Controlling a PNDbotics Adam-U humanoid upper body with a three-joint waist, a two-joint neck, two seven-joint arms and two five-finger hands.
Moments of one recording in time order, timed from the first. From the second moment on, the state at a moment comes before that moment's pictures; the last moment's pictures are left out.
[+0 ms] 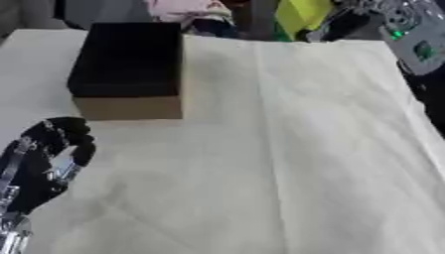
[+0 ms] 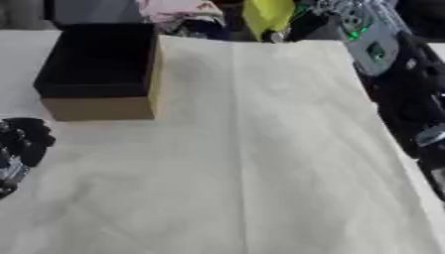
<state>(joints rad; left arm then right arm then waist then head) -0.26 0.25 -0.08 -1.75 0.01 -0.09 -0.15 -1.08 -0.57 0.22 -1.10 0.55 -0.19 0.23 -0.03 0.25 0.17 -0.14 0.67</state>
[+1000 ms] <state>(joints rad) -0.29 0.24 -0.14 -1.75 0.03 -0.09 -0.21 -1.20 -0.32 0.26 -1.00 0.59 -0.25 0.25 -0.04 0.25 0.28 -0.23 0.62</state>
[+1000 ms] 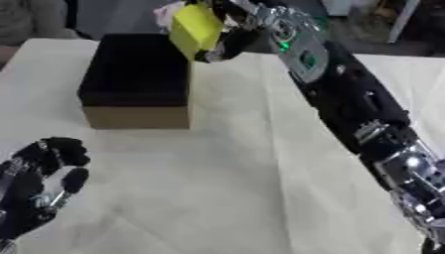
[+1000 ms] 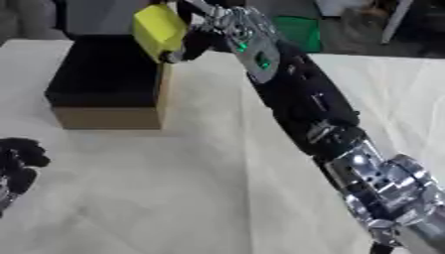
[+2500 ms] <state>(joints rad) -0.32 0.21 -0.17 -1.74 0.04 -0.09 -0.24 -1.16 -0.26 0.24 -0.86 0.80 -0.16 -0.05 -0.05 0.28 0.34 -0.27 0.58</state>
